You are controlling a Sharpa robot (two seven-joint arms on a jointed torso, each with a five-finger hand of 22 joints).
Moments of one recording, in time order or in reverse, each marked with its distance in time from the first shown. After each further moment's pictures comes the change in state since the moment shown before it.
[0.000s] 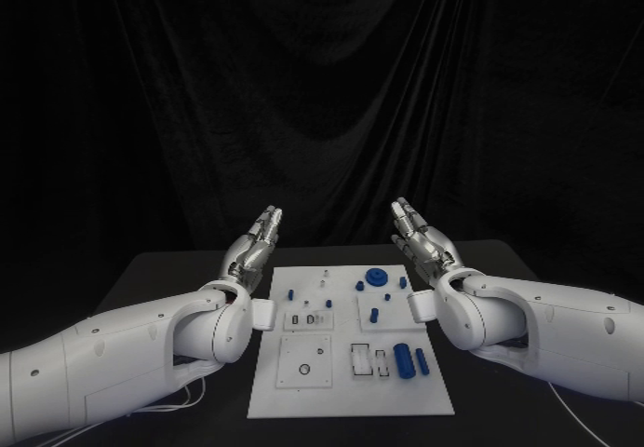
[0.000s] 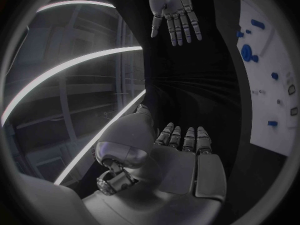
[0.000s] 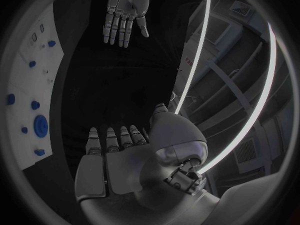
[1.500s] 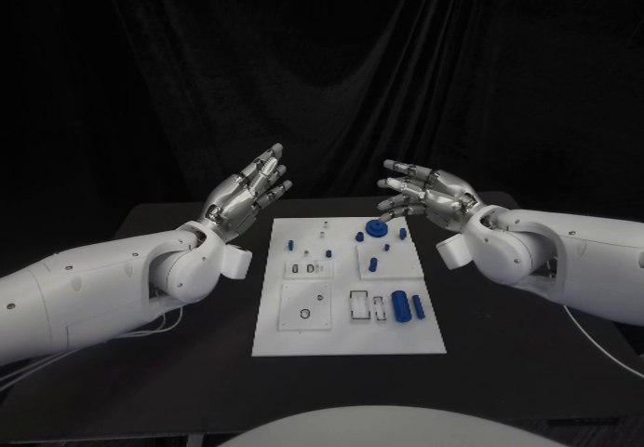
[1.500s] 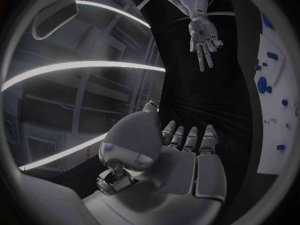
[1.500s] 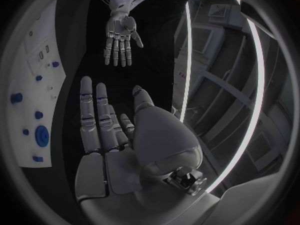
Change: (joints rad) left arm 0.065 -0.070 -0.085 -0.095 -0.078 0.480 0.120; left_hand 0.259 0.010 0.015 0.018 0.258 0.065 0.043 0.011 0.008 0.024 0.146 0.003 0.006 0.030 0.132 0.015 0.009 0.000 0.050 0.235 0.033 0.022; right arm 0.083 -0.062 -0.064 -0.093 -0.146 0.403 -0.056; right_hand 0.573 -0.090 0.097 -0.232 0.167 0.367 0.249 0.073 0.063 0.410 0.318 0.515 0.078 0.990 0.134 0.432 0.167 0.010 0.996 0.072 0.538 0.231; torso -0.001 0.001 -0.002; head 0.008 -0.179
